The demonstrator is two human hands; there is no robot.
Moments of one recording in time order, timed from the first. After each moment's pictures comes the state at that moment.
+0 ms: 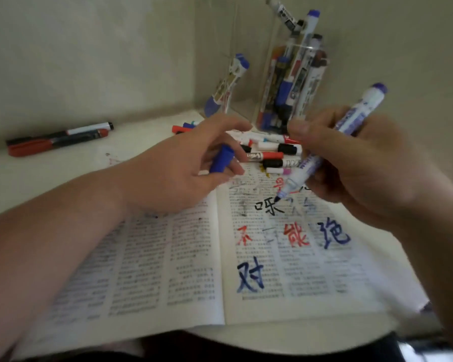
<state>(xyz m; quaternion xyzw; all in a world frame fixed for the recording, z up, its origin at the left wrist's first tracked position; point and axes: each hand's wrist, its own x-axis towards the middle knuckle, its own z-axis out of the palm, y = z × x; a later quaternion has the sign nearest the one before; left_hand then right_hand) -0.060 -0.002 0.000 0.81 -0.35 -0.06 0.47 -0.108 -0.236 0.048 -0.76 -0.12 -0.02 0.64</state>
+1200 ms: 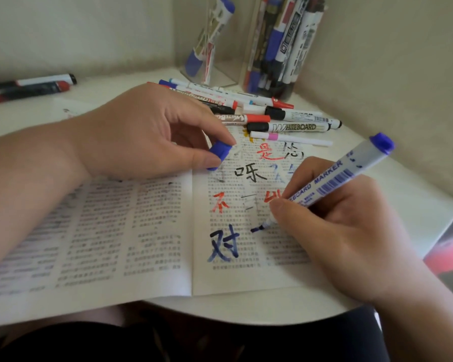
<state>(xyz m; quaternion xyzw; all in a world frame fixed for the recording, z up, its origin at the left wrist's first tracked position) -0.062 -0.009 -0.006 0.82 -0.36 -0.03 0.44 -0.172 -0.244 -0.019 -0.84 -0.12 -0.08 0.52</state>
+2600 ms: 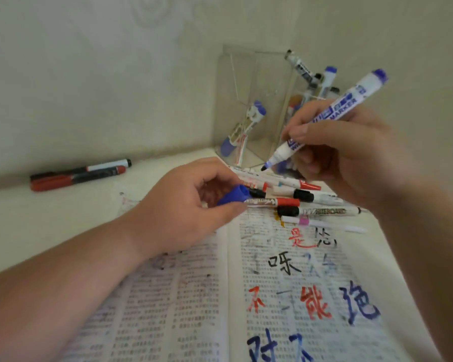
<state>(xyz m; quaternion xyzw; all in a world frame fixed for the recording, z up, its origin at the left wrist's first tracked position) -0.039 -0.001 -0.016 0.79 -0.28 0.12 0.54 -0.029 -0.223 0.070 -0.70 -0.22 0.00 0.68</state>
